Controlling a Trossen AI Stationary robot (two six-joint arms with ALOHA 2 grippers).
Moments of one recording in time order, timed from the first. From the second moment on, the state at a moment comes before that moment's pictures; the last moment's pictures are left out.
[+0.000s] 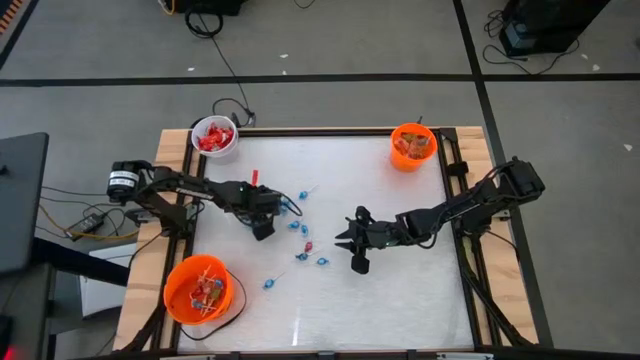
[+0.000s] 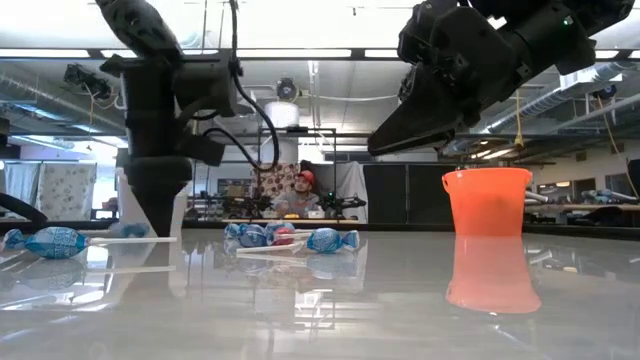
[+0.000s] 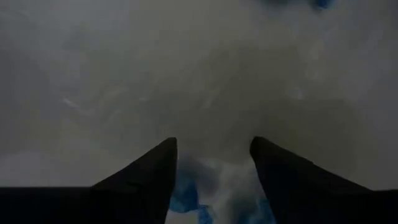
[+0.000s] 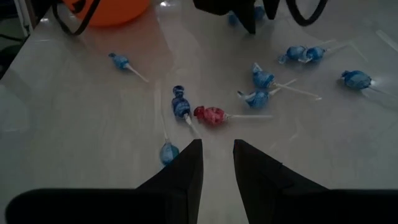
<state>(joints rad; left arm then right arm) 0.08 1.52 0.75 -0.69 -0.21 -0.46 0.25 1.57 0.71 0.28 0.27 0.31</state>
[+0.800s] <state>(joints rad) 0.06 1.52 0.86 -0.99 -0.36 -0.69 0.26 1.57 0.71 0.27 0.27 0.35</state>
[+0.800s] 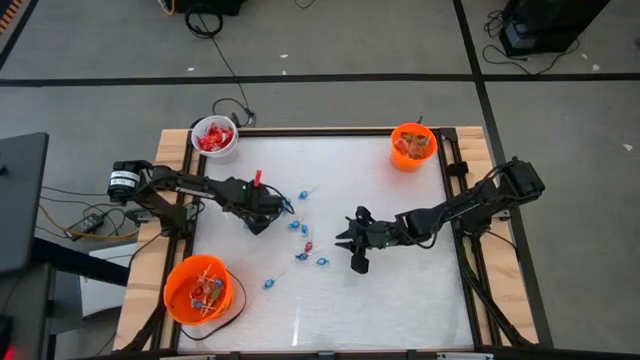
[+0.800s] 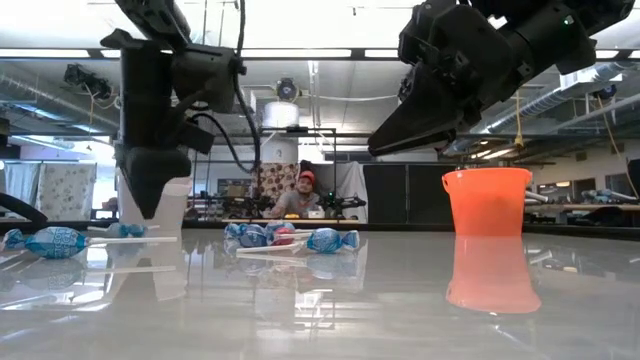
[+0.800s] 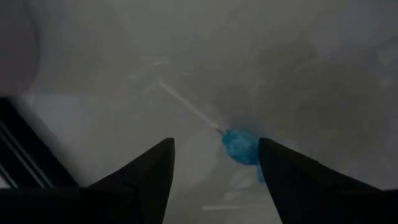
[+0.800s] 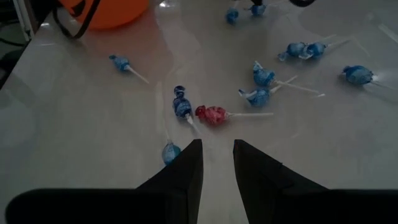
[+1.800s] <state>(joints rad) 0.08 1.50 0.67 -0.65 -0.30 -0.68 0.27 1.57 0.71 0.21 0.28 0.34</state>
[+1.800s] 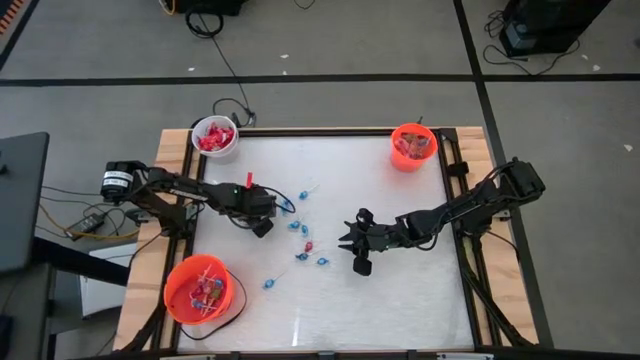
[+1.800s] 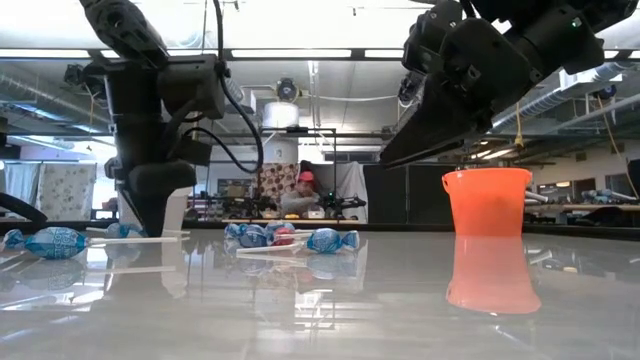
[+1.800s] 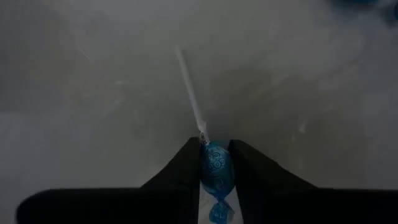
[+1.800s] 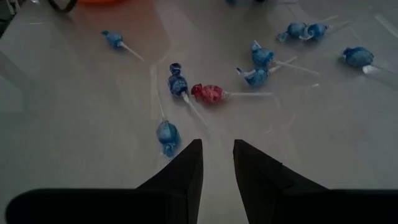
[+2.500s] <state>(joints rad) -0.11 1.21 1.02 -1.18 -0.14 -0.73 0.28 1.57 0.64 0.16 0.31 0.51</state>
